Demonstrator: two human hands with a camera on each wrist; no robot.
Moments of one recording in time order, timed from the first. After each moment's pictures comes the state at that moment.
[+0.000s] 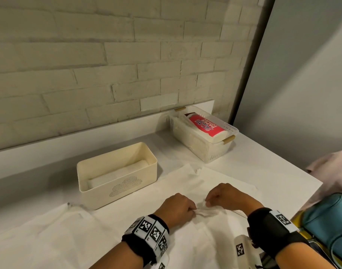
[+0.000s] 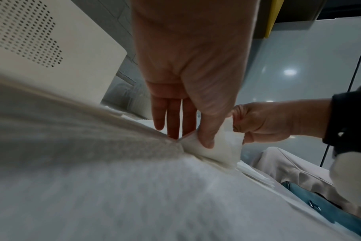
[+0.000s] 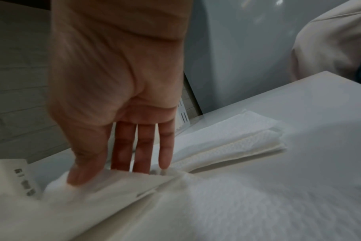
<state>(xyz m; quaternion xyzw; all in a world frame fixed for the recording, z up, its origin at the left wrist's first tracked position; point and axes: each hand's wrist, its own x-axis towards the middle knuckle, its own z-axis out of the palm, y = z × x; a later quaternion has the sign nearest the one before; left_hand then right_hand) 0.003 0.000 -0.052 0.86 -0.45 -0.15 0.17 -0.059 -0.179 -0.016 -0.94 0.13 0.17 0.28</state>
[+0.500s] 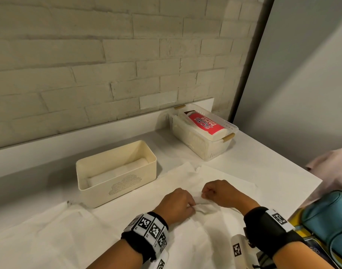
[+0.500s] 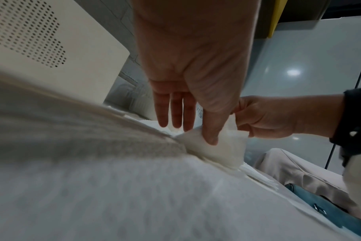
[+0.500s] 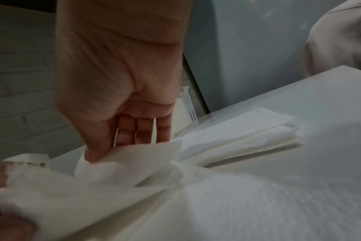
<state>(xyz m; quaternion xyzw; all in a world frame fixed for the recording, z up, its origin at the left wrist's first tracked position) 0.005 0.000 -0.052 0.86 -0.44 -0.14 0.20 -0.056 -0.169 -0.016 -0.95 0.12 0.12 0.26</state>
